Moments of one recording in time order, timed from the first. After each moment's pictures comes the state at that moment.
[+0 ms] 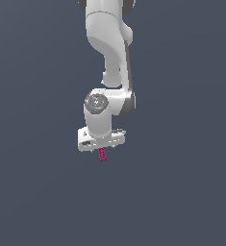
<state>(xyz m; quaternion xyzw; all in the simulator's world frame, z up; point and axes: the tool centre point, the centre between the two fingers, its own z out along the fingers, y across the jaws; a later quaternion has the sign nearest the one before) 0.031 -0.046 0.074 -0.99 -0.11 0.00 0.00</state>
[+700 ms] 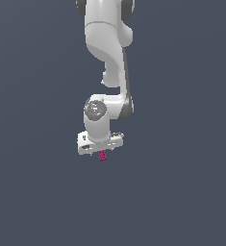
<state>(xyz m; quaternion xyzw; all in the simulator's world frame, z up) 0.032 -0.053 0.048 -0.99 -0.12 0.00 0.00</state>
